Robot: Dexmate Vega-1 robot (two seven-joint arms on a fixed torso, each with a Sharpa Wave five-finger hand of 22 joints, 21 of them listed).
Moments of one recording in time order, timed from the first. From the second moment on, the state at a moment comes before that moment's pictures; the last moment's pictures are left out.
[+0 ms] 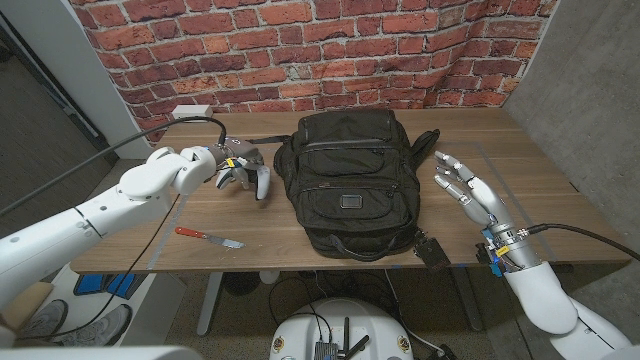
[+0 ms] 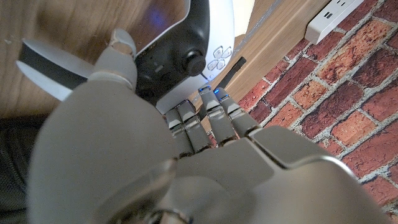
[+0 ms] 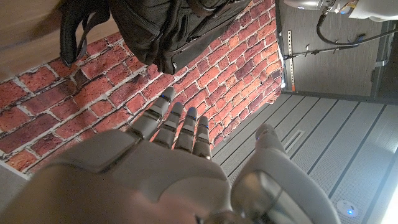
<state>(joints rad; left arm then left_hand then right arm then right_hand) 0.80 1.10 0.53 -1.95 0.83 0.19 -0.36 1.03 -0.07 0.34 -0.17 0.19 0.68 -0.14 0.30 0.18 0.75 -0.21 0.20 0.18 0.72 -0.07 0.18 0.17 0.35 -0.04 0.18 0.17 -1.64 -0.59 0.09 -1.88 -0.35 0.68 -0.38 0.15 0.11 0.38 -0.09 0.18 0.16 -0.05 0.18 0.18 0.23 -0.04 0.20 0.19 0.16 -0.04 0.24 0.30 0.36 -0.04 0.21 0.17</state>
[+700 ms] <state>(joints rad) 0.81 1.12 0.53 -1.94 0.81 0.20 -0.35 1.03 -0.07 0.34 -0.18 0.19 0.69 -0.14 0.29 0.18 0.76 -0.20 0.20 0.18 0.73 -0.08 0.18 0.17 0.35 -0.04 0.18 0.17 -1.67 -0.60 0.14 -1.87 -0.62 0.72 -0.51 0.26 0.07 0.41 -0.17 0.18 0.25 -0.07 0.21 0.18 0.31 -0.06 0.21 0.19 0.22 -0.04 0.26 0.28 0.44 -0.05 0.21 0.16</state>
